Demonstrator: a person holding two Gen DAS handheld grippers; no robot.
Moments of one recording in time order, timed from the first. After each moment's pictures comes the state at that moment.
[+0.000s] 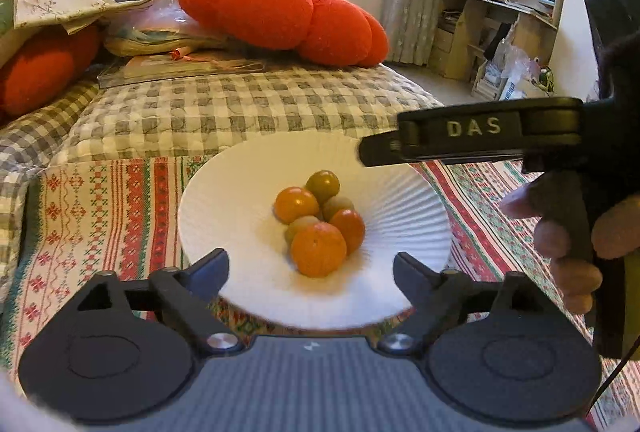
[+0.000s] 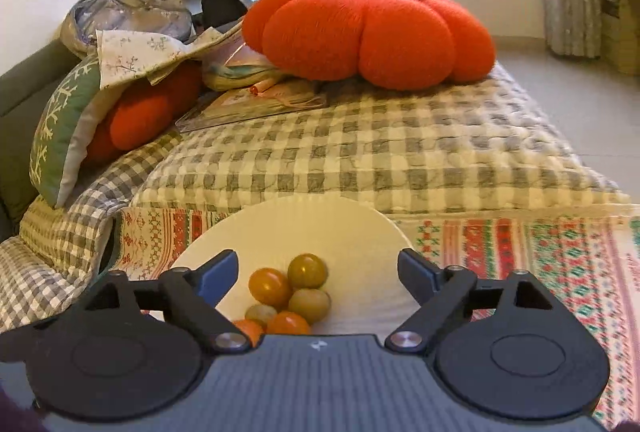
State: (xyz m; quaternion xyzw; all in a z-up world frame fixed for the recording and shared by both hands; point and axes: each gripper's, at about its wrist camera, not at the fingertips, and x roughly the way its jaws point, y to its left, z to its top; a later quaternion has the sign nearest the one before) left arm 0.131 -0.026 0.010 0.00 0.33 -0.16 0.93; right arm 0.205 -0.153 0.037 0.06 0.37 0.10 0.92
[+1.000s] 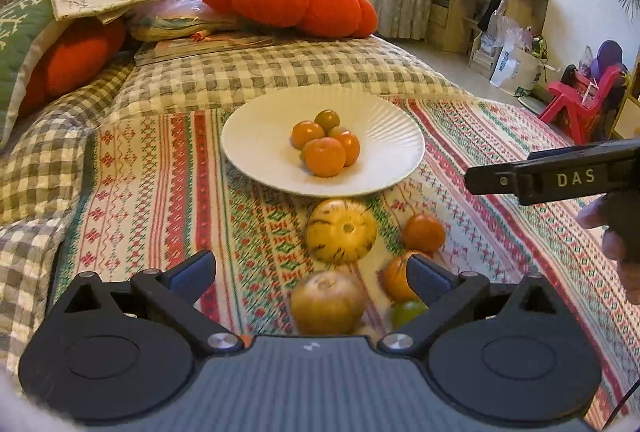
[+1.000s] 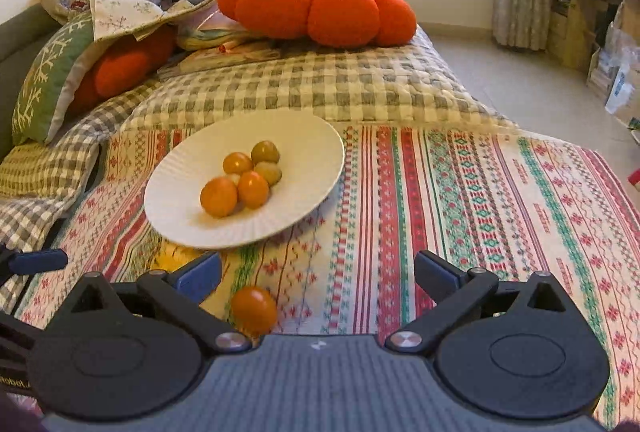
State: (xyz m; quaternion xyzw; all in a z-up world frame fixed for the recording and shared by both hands) left arm 0.049 0.003 0.012 0.04 0.36 -0.15 0.92; right arm 0.089 -0.157 0.043 0.02 0.40 0.02 0.92
